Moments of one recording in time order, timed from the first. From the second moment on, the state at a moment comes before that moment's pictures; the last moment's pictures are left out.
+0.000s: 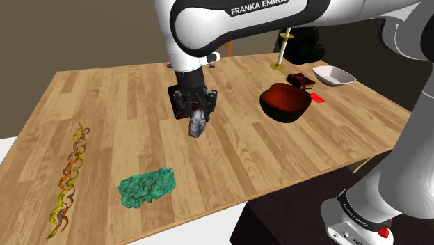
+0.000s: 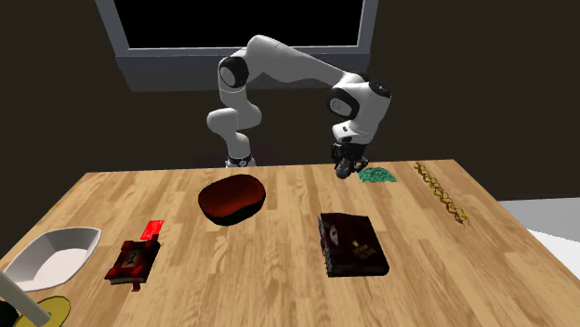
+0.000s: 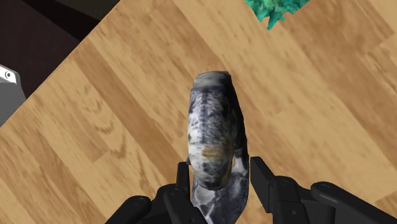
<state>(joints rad) 0.00 0.31 0.61 -1.64 -0.10 1.66 1.57</state>
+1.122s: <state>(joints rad) -0.01 0.27 0.62 -1.50 -0.08 1.48 1.54</state>
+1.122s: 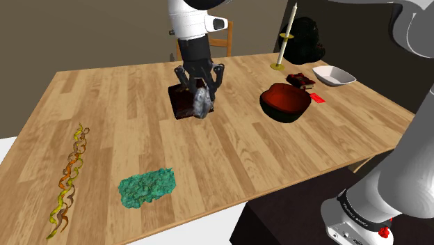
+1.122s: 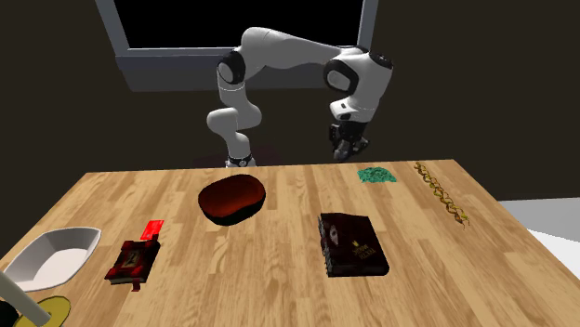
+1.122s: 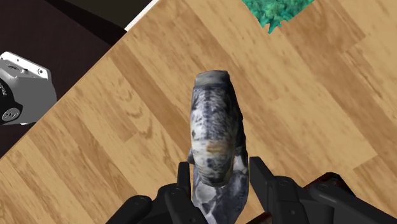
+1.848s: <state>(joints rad) -0.21 -0.02 0.51 -1.80 0.01 1.54 1.24</state>
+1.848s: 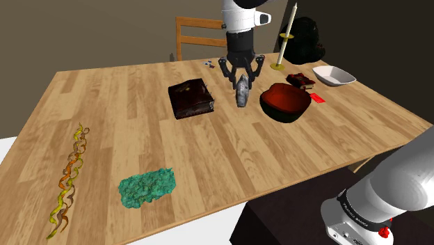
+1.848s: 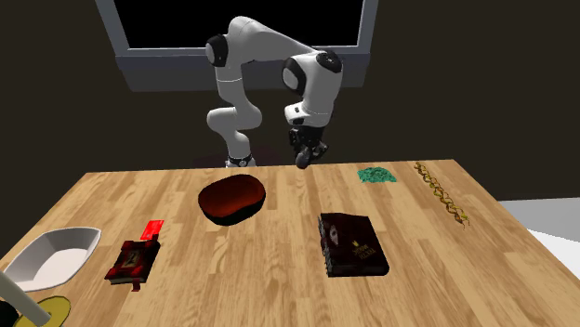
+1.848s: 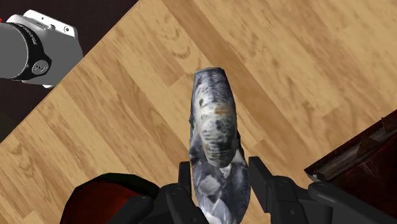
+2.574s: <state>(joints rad) -0.34 -0.15 0.35 -1.94 -0.01 1.56 0.95</state>
